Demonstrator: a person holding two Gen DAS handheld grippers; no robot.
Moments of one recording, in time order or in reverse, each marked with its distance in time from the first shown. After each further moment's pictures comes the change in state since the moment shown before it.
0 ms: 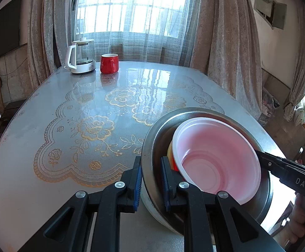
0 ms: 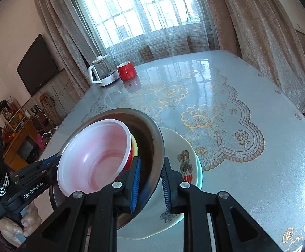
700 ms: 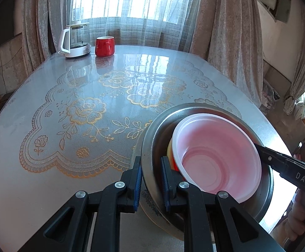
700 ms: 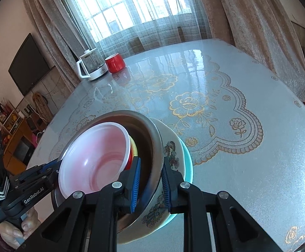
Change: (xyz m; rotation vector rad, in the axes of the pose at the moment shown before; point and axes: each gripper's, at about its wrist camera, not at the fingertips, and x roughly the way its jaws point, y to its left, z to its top) left arm 0.031 -0.003 -0.013 -0.007 0.089 -0.015; right arm 0.023 -0.018 -0.006 0.037 0.048 -0.036
